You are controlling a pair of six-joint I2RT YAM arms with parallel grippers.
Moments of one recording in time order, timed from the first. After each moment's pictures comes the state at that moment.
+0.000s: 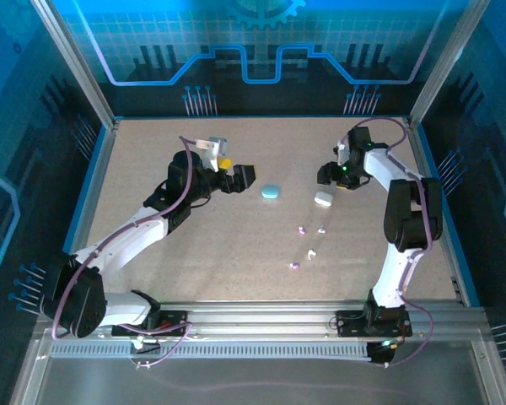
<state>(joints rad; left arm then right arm) -0.43 1.31 0.90 0.14 0.28 -0.43 0.04 1.96 1.44 -0.74 -0.32 0.14</state>
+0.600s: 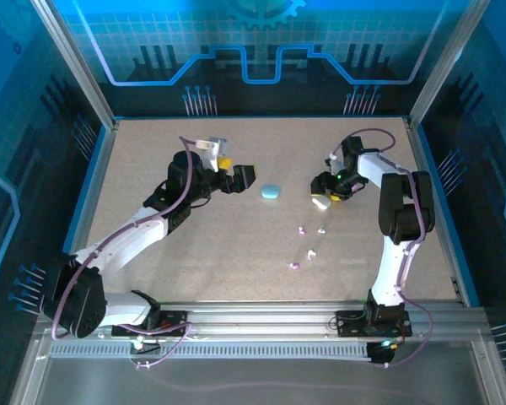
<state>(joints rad) -0.43 1.31 0.90 0.14 0.28 -0.43 0.06 2.03 1.39 -0.76 -0.43 0.11</state>
